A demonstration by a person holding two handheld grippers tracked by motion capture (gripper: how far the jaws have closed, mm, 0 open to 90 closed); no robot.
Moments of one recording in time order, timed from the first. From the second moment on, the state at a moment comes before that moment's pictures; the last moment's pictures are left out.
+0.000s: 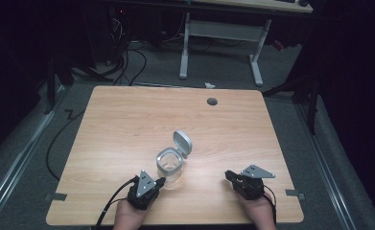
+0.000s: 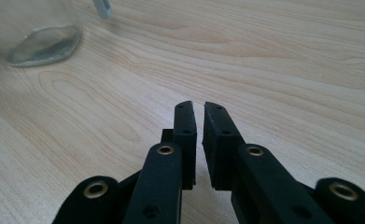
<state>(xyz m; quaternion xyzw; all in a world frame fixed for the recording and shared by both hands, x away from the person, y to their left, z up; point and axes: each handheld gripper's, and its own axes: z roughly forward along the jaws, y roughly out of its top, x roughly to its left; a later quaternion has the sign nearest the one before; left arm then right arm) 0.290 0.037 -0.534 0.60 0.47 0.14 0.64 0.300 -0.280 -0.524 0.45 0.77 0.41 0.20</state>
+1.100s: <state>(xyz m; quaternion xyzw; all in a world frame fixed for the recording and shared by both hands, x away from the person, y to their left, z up) 0.302 0.017 -0.527 0.60 0.47 0.13 0.64 0.300 -0.281 -0.525 0.45 0.77 0.41 0.20</state>
